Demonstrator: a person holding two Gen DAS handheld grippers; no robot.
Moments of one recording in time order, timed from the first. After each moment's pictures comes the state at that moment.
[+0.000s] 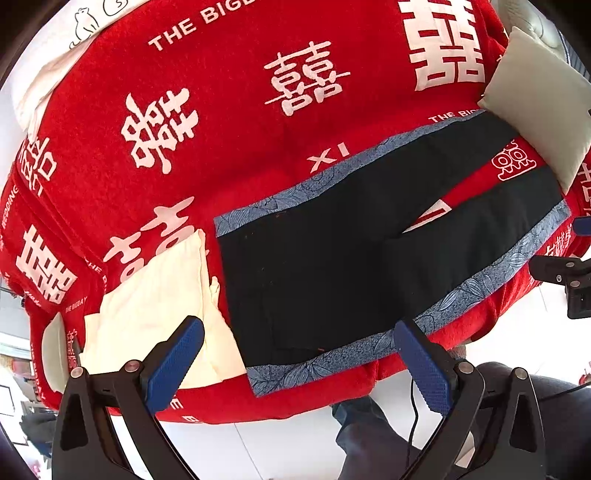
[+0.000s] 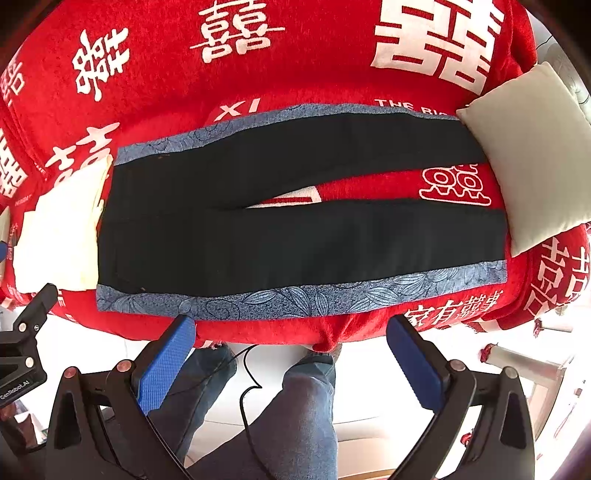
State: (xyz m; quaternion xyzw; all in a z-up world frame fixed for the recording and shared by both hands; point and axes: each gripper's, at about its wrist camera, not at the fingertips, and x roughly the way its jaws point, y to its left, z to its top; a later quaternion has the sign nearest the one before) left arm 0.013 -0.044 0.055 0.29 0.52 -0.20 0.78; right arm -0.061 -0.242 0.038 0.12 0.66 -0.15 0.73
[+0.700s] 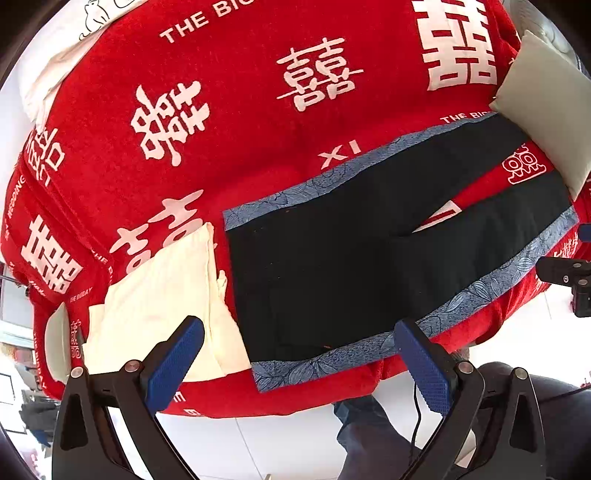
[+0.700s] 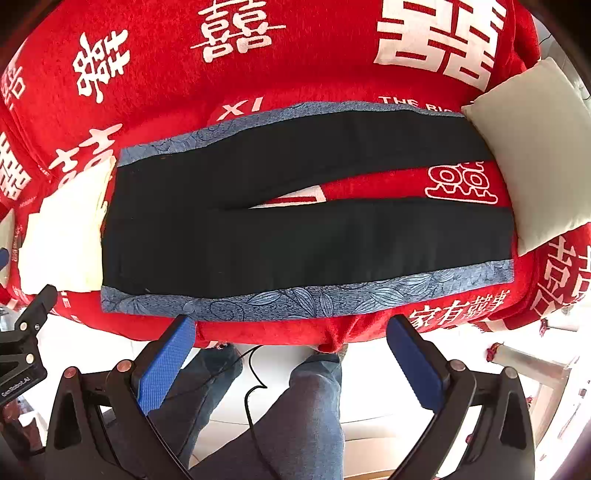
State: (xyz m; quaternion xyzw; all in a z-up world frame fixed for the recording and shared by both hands) left arm 0.014 -0.040 0.053 0.28 0.52 -0.18 0.78; right arm -0.059 -0.247 0.035 0.13 0.66 -0.14 0.73
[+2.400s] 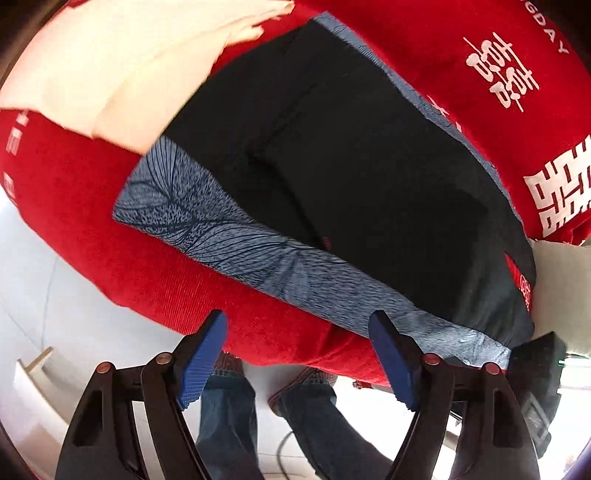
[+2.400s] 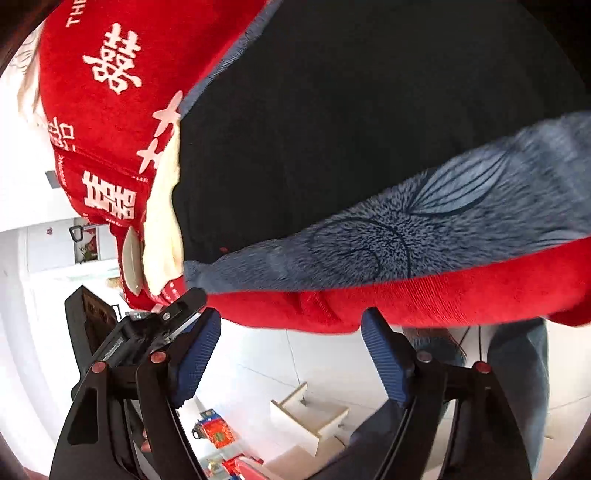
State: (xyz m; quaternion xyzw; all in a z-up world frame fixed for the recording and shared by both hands) left arm -0.014 0.091 -0.174 -0.17 0.67 -0.09 0.72; right arm -0.096 -0.187 -0.208 0.44 0.61 0.07 0.66
